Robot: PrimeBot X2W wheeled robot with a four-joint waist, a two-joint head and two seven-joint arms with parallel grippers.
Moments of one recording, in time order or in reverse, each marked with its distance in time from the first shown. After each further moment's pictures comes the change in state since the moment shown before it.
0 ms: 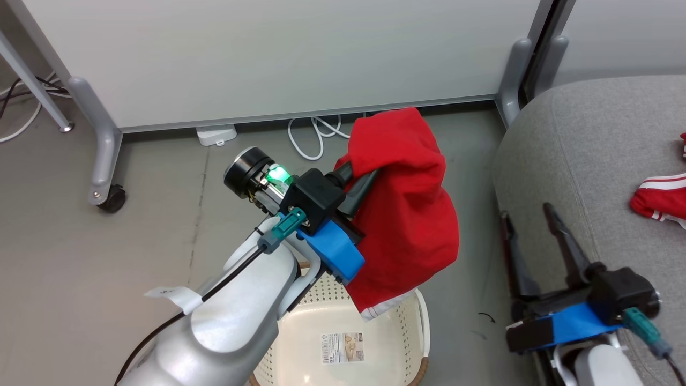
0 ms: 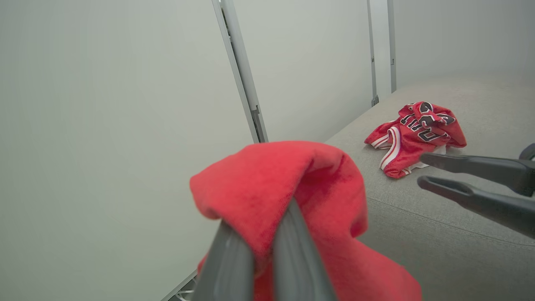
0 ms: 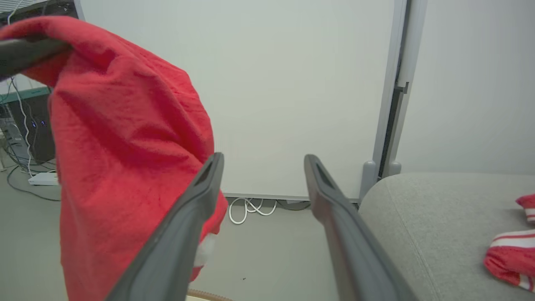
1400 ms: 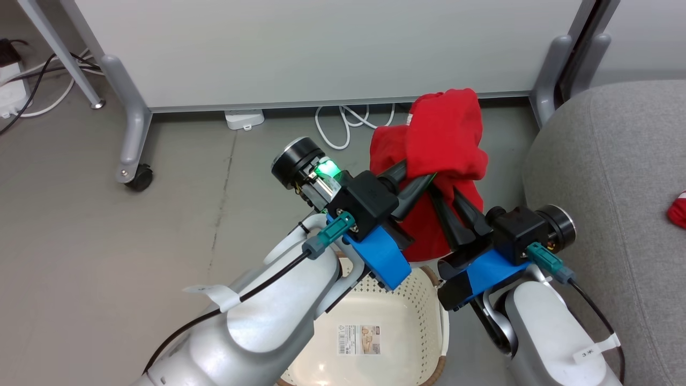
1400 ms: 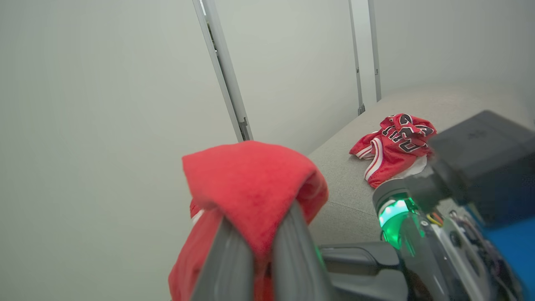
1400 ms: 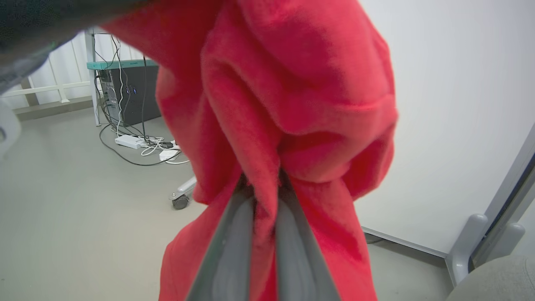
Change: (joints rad) left arm -0.054 -0.061 -0.088 -0.034 -0.020 0.005 -0.001; right arm -0.299 0.002 0.271 0.246 -0.020 0.000 0.000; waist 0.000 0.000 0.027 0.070
